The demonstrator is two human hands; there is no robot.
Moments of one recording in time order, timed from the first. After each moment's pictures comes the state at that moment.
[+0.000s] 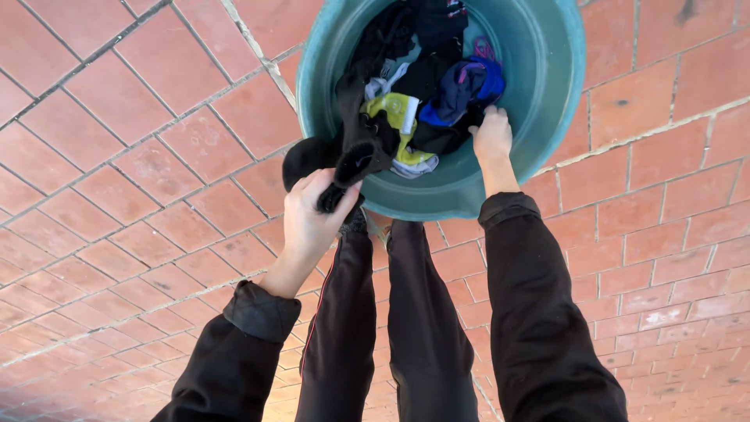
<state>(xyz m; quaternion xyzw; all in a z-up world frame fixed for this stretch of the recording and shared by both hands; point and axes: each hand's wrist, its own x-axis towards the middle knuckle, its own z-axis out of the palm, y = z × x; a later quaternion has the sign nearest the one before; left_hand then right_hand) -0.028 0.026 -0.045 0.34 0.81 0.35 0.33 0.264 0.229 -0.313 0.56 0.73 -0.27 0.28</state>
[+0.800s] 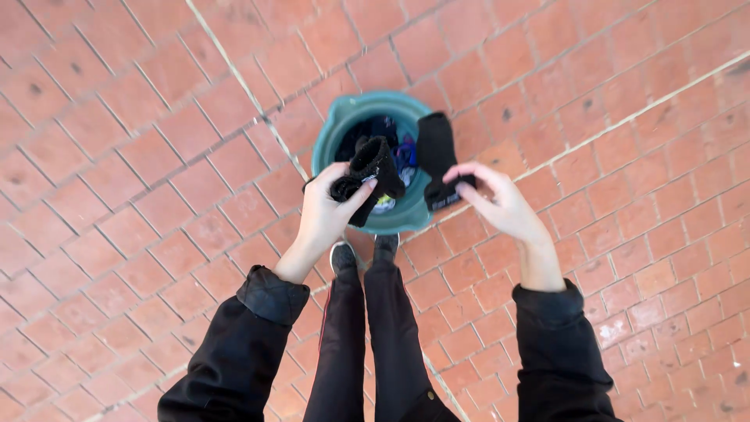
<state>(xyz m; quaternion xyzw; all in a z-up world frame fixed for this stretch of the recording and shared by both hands) -0.038 0.106 0.251 0.37 0.69 0.52 0.34 0.230 0.267 0.252 0.33 0.74 -0.58 -0.10</state>
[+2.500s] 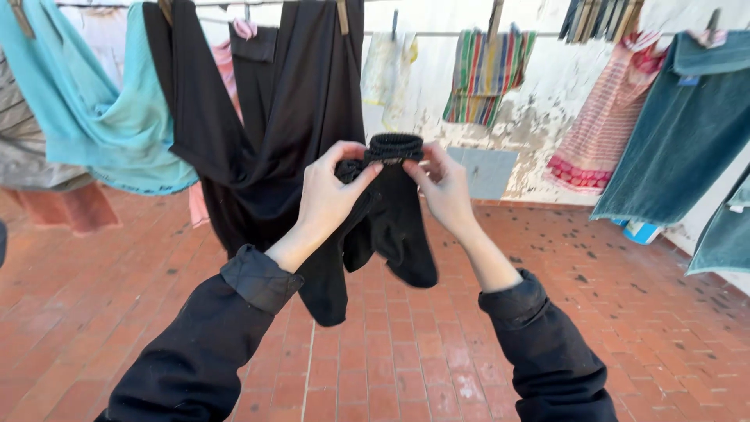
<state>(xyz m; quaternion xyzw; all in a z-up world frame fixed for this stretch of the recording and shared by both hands) 0.441 0.085 0.943 0.73 0.11 0.63 0.24 0.650 0.017 0.932 0.45 0.64 0.04 -0.63</state>
